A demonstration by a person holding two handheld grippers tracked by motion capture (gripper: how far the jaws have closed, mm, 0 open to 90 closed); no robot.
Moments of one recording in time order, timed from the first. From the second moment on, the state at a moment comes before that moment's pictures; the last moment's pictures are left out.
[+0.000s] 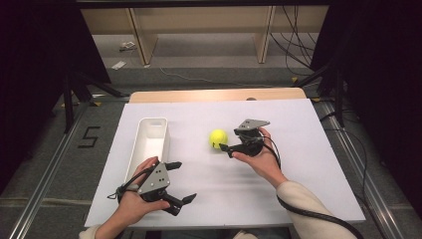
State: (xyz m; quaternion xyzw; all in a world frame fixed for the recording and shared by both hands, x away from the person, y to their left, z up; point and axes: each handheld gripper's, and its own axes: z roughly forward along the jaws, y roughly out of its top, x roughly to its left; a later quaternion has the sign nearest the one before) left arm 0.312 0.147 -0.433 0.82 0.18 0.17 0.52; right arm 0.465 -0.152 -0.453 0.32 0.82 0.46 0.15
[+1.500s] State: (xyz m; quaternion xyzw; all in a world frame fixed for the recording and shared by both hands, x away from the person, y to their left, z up) left arm 0.312 0.148 -0.433 0.81 0.18 0.16 0.53; right arm 0.504 -0.118 -0.481 0.33 0.84 0.42 0.12
